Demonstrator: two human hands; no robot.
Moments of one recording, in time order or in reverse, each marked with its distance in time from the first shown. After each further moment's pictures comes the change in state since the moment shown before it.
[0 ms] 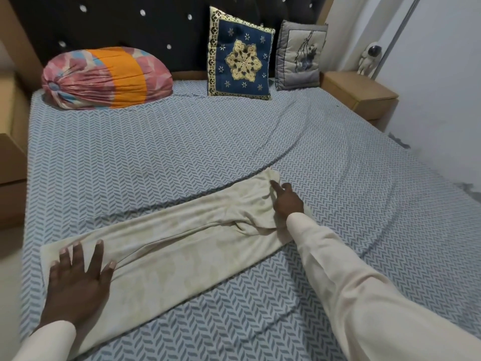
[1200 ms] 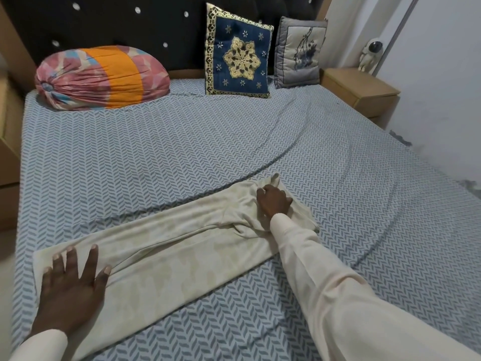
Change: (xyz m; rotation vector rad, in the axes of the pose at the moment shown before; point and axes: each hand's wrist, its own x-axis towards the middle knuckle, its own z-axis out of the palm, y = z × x) left_hand 0.009 -0.008 0.011 -0.030 0.021 -0.016; right_hand 0.006 -0.043 0.013 0.174 0.196 0.163
